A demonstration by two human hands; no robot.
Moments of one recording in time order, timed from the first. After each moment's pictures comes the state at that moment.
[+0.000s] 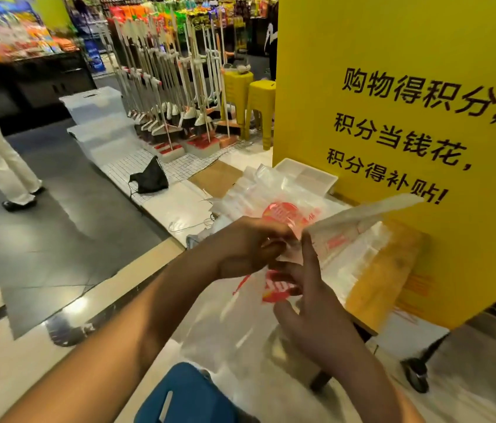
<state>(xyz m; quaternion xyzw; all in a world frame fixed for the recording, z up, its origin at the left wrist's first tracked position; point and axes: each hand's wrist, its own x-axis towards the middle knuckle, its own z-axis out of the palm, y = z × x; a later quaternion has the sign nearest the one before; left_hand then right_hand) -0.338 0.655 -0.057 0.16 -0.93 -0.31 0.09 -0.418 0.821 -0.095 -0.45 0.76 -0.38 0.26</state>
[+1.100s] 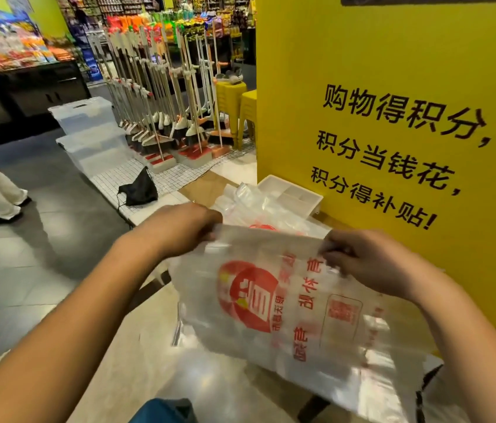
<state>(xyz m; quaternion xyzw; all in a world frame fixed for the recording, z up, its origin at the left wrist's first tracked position) -0.387 0.562 -0.035 0.29 -0.96 0.02 -0.06 -0.626 0.774 -0.050 -0.59 0.77 -0.19 0.17</state>
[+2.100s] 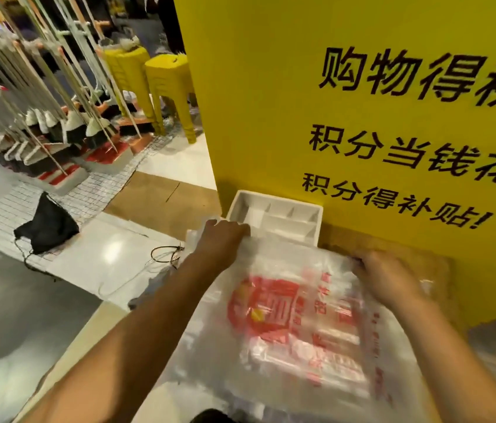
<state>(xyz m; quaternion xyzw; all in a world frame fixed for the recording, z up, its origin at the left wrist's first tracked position) -0.627 0.288 -0.225 0.17 -0.98 -0.02 -0.06 -0.760 0.583 -0.231 -0.29 0.95 -0.04 0.10</state>
